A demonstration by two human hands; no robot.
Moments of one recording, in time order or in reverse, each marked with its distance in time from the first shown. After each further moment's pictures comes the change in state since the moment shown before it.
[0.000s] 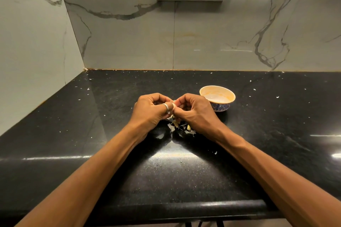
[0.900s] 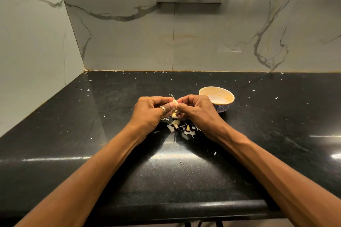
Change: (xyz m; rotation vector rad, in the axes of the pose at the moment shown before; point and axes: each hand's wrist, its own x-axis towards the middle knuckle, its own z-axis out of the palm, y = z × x) left_hand 0.003 -0.006 0.001 -0.135 -0.062 0.047; right_hand 0.002 -0.002 -0.006 0.315 -0.022 0.160
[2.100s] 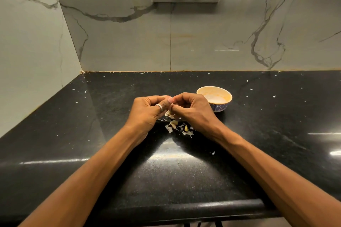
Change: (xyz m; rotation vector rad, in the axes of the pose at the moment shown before) left_hand 0.000 0.004 0.005 -0.152 0.035 -0.057; right_hand 0.006 0.008 0.001 -0.162 0.016 -0.162
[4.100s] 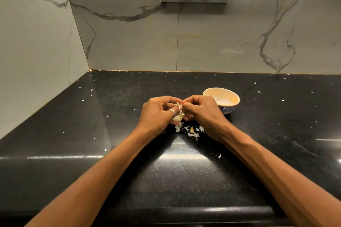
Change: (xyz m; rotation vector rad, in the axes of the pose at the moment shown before) left_hand -0.002 -0.004 0.003 0.355 -0.043 0.112; right_hand 0.006 -0.003 0.000 0.165 0.076 0.255
